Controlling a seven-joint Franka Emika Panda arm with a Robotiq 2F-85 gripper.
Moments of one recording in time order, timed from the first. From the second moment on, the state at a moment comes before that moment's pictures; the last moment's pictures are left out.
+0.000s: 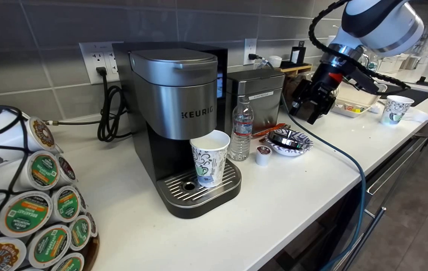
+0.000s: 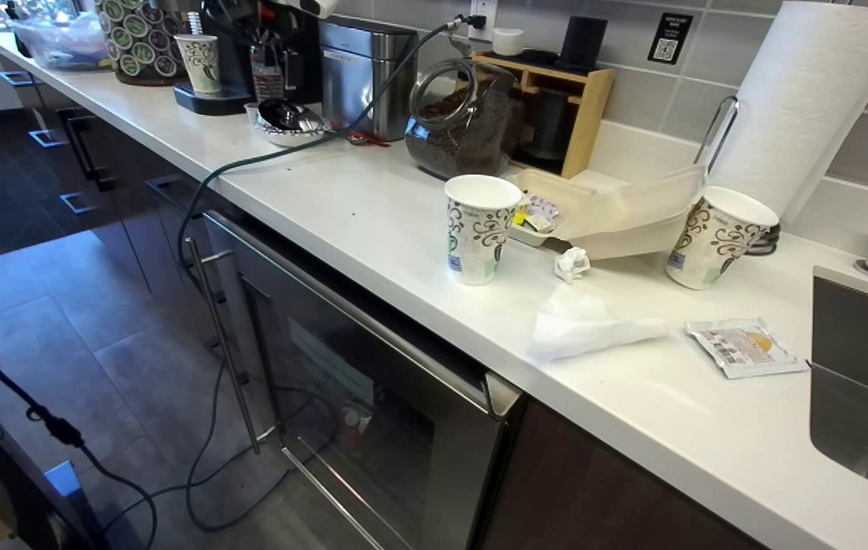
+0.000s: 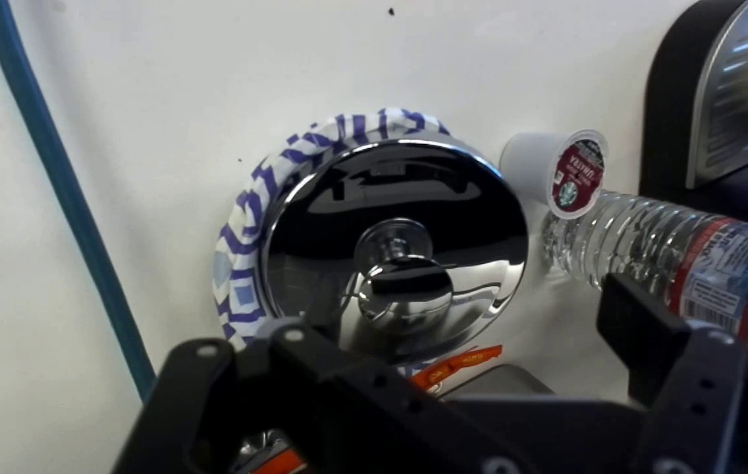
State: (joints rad) arm -0.04 0.34 0.05 -1.84 0.54 2.23 -0.12
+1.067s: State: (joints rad) arm -0.08 0.47 0.10 -1.77 0.62 2.22 -0.18
